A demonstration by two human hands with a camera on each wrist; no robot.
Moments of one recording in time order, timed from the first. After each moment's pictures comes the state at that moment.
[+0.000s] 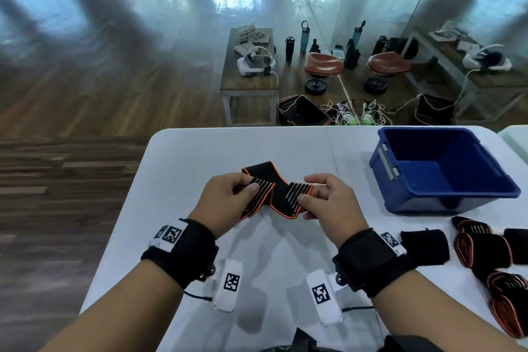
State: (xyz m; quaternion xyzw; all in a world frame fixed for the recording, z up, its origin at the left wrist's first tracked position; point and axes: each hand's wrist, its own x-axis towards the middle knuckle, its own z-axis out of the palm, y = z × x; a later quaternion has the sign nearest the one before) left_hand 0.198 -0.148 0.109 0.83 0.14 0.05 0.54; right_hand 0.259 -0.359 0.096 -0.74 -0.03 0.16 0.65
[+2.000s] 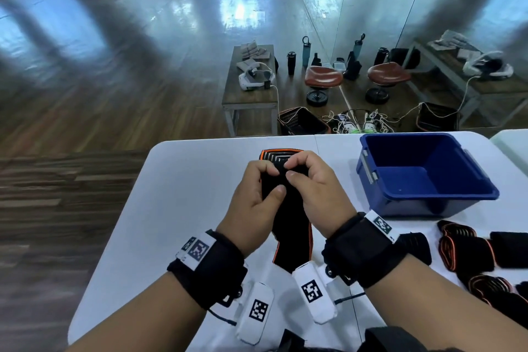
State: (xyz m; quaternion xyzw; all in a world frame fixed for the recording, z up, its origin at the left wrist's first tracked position) left_hand 0.193 -0.248 0.143 0.76 0.01 0.14 0.63; right_hand 0.260 -0.375 0.154 -0.69 -0.19 0.10 0.70
